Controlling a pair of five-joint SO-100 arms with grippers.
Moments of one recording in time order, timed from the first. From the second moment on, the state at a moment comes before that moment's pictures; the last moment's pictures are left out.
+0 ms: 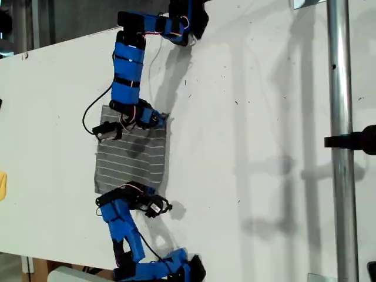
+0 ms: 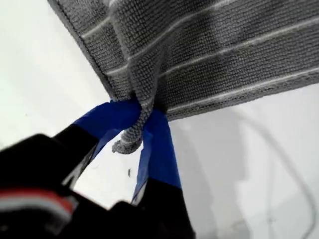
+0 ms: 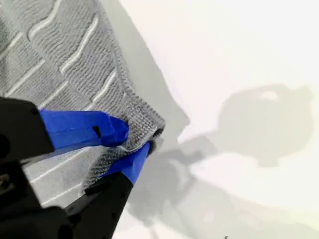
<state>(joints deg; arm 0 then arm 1) -33.0 65.3 70.7 94.5 -50.6 18.5 71.8 80.5 78.2 43.0</state>
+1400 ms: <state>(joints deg) -33.0 88.7 89.9 86.9 -57.3 23.1 87.0 88.0 74.4 43.6</state>
